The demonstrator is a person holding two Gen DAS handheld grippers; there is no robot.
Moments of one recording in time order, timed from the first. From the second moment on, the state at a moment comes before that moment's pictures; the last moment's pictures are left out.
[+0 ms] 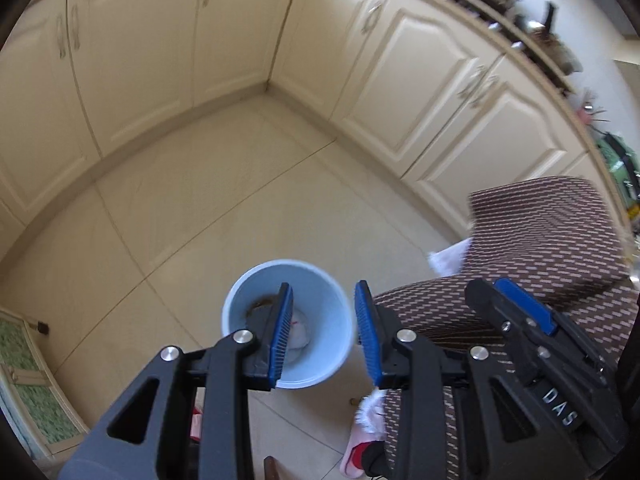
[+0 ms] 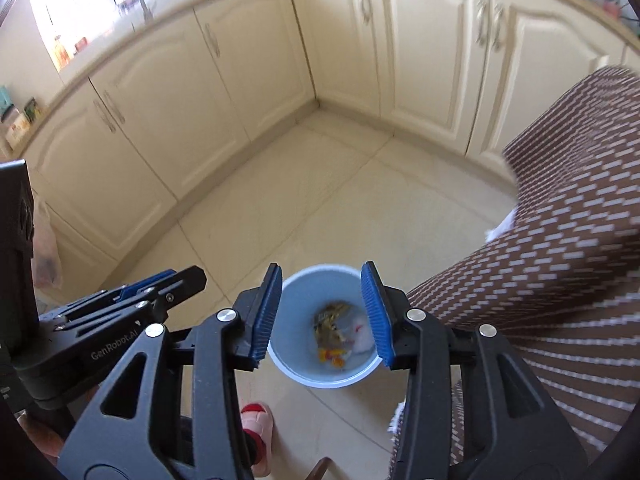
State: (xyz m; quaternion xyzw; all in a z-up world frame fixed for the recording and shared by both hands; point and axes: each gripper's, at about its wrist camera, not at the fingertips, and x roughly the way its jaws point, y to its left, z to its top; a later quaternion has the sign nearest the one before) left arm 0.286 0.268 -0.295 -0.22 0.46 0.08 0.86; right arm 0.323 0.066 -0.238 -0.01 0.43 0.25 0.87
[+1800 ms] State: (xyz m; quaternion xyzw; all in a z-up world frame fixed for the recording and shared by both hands) left arm 0.378 -0.085 -0.162 -0.11 0.42 -0.17 0.89; right arm 0.311 -0.342 -0.135 0.23 0.29 0.03 0.93
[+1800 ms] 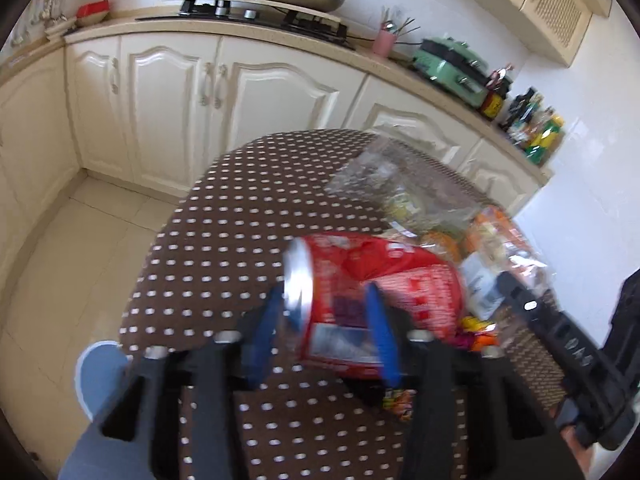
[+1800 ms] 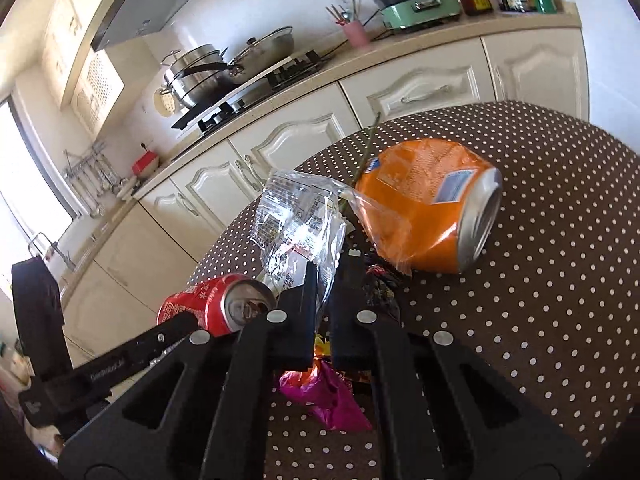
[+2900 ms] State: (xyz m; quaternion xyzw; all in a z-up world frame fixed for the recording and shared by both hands) left arm 0.272 0.073 -0.131 -0.20 0.30 -0.11 0.92; right arm 0.257 -0.173 -0.060 0.11 0.20 0.14 0.96
